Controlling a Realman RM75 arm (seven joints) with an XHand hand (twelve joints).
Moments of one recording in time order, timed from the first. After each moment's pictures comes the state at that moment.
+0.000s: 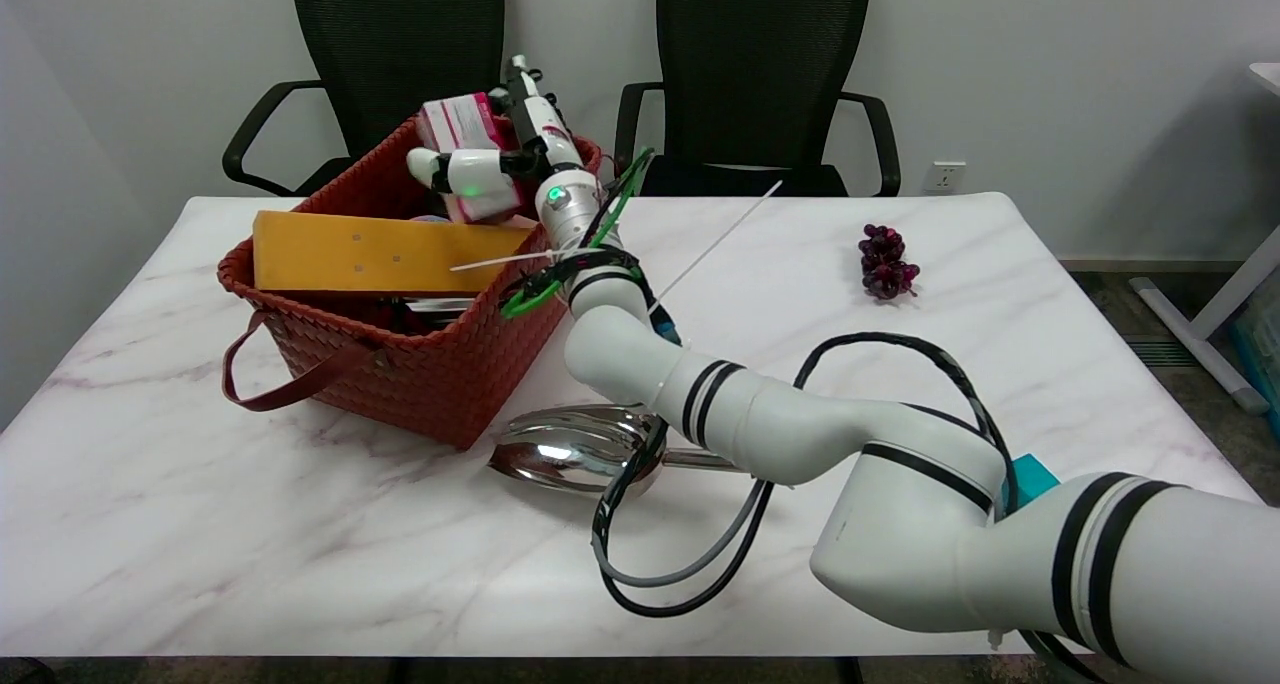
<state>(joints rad) 0.91 -1.72 -2.33 0.49 1.52 0.66 0.27</state>
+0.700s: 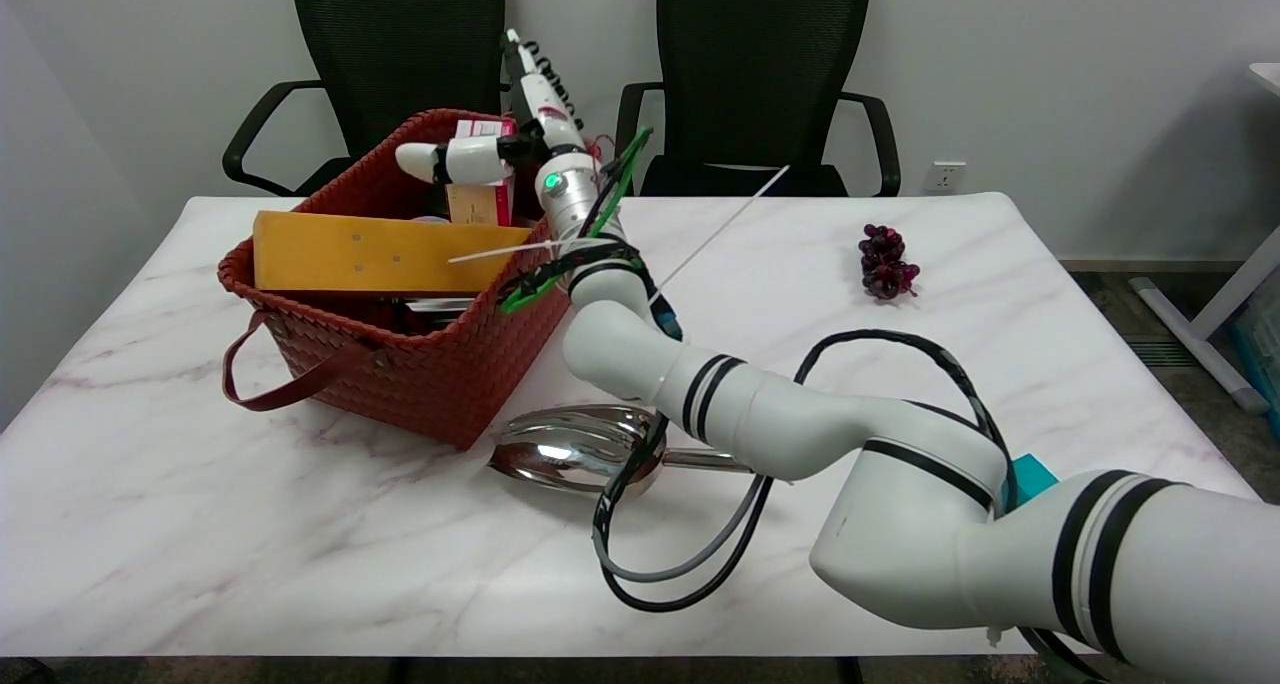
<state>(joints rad) 0.92 -1.72 -2.31 0.51 1.46 0.69 0.19</state>
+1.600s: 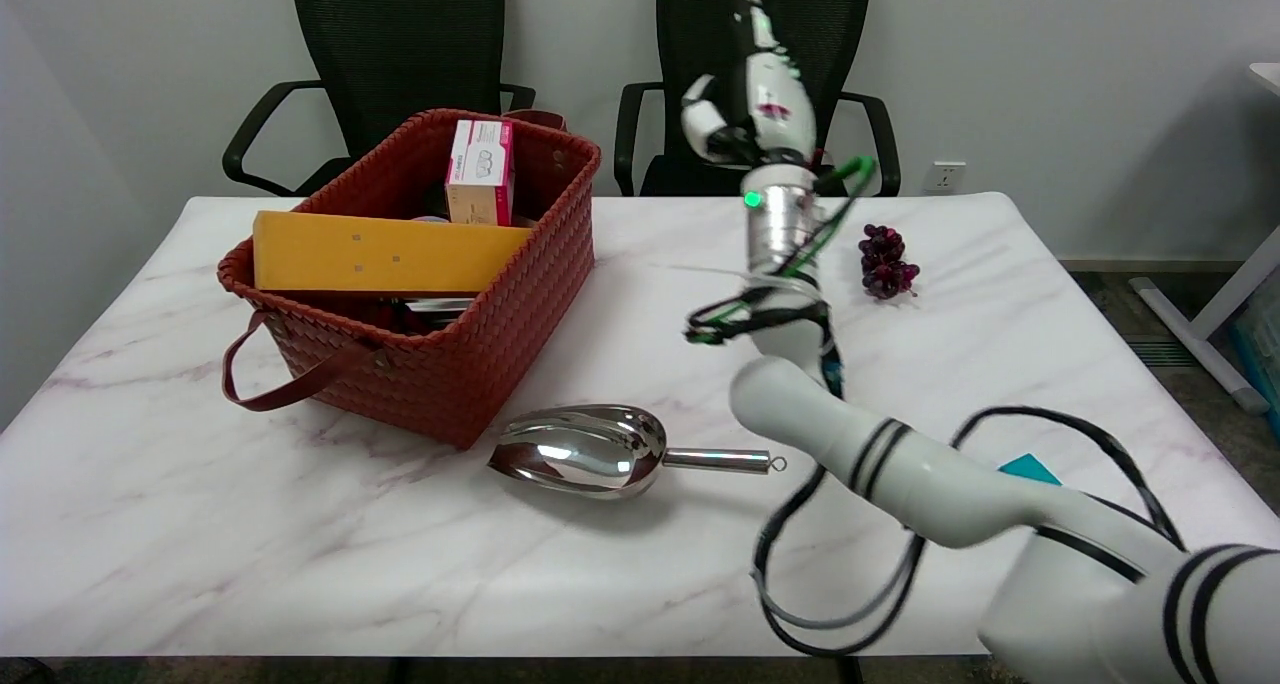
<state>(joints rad) 0.60 -1.36 -2.21 1.01 1.37 0.99 -0.09</state>
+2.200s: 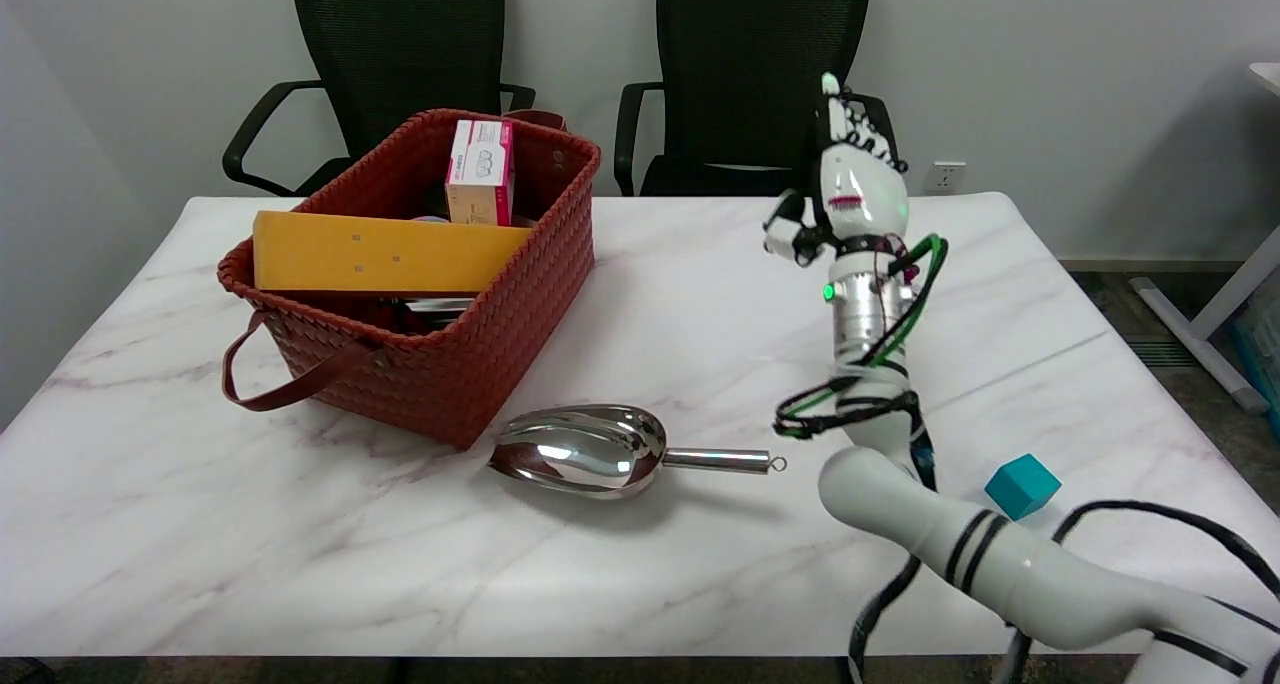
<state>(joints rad) 0.31 -1.22 -2.11 1.17 1.30 1.03 -0.39</state>
